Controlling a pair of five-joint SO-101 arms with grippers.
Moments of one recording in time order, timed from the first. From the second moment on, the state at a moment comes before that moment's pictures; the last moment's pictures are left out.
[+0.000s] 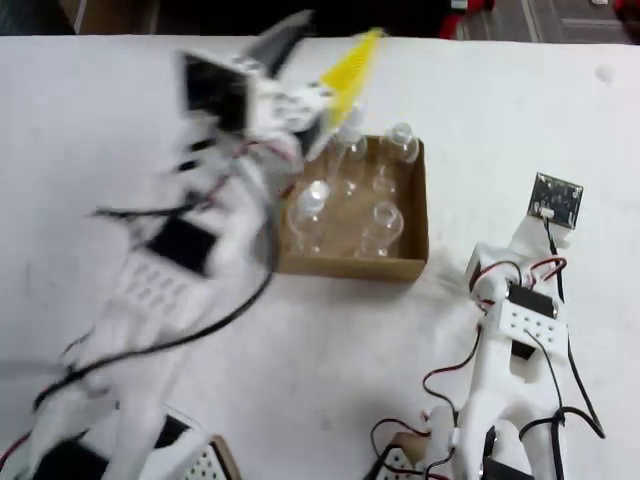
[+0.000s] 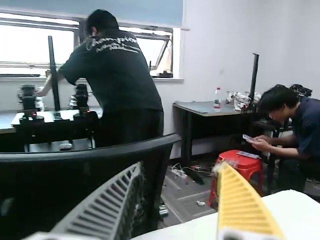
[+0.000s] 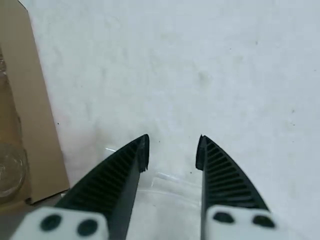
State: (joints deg) left arm 20.4 -28.4 22.0 7.4 3.3; right arm 18.4 -33.5 61.7 31.2 2.5
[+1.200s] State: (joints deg) left arm -14.9 -48.3 71.2 20.4 6.2; right arm 11.9 -19.5 42.1 52.5 35.0
